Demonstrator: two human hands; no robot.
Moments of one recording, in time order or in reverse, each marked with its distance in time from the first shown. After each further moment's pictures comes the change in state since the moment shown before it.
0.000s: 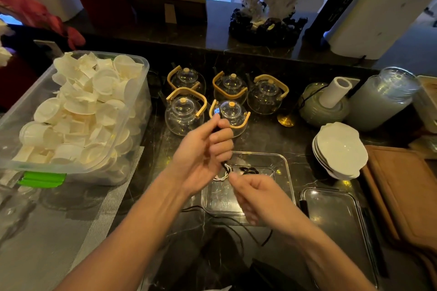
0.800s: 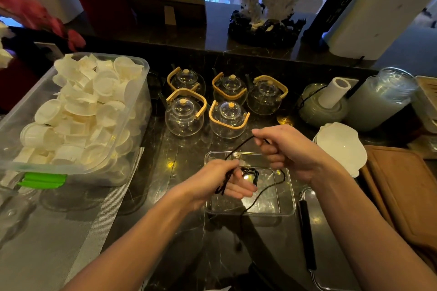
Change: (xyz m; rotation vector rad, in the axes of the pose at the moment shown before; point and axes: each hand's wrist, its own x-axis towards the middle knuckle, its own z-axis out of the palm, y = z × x) left_hand 0.006 -0.037 -0.038 0.748 0.144 -0.294; right_hand 0.041 -0.060 -0.063 0.061 0.114 0.130
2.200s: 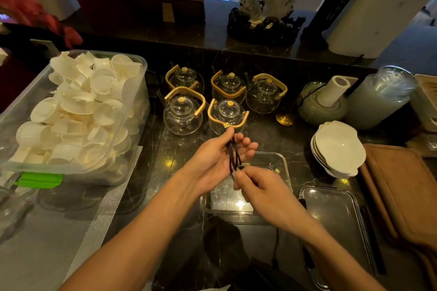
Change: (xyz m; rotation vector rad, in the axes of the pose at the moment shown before) left_hand 0.020 0.024 0.006 -0.720 0.033 0.207; right_hand -0.030 0.069 0.044 -0.559 0.109 -0.268
